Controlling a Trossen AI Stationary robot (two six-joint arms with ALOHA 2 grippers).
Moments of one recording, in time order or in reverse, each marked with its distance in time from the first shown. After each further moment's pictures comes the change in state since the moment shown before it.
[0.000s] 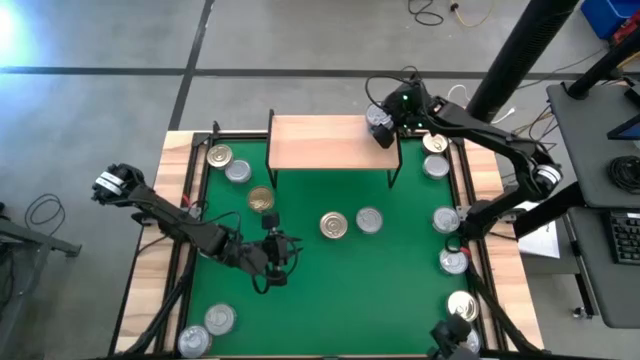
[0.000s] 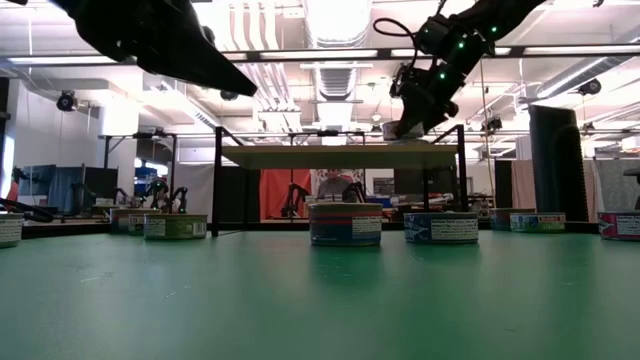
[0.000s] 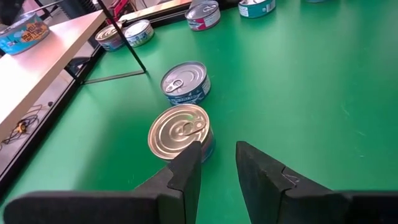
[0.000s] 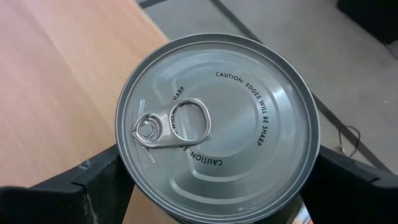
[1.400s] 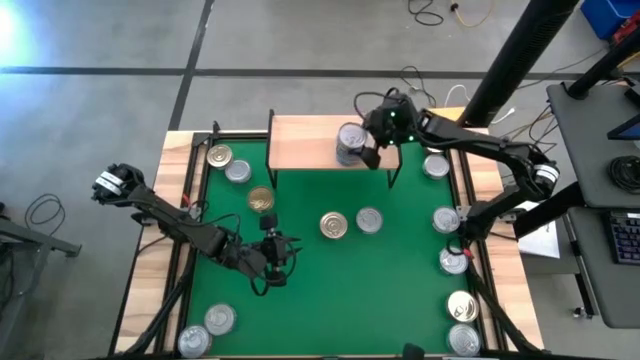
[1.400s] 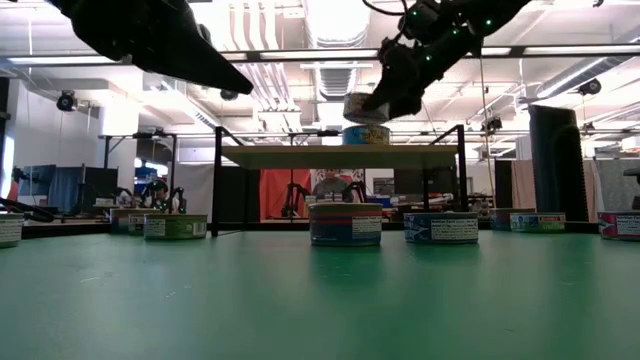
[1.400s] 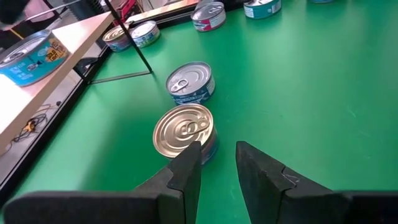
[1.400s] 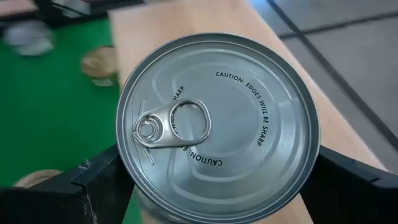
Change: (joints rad) left arm -0.023 -0.001 -0.001 -0.007 -0.044 -0.013; right arm 0.184 0.015 -0.025 0.138 -0.310 0.002
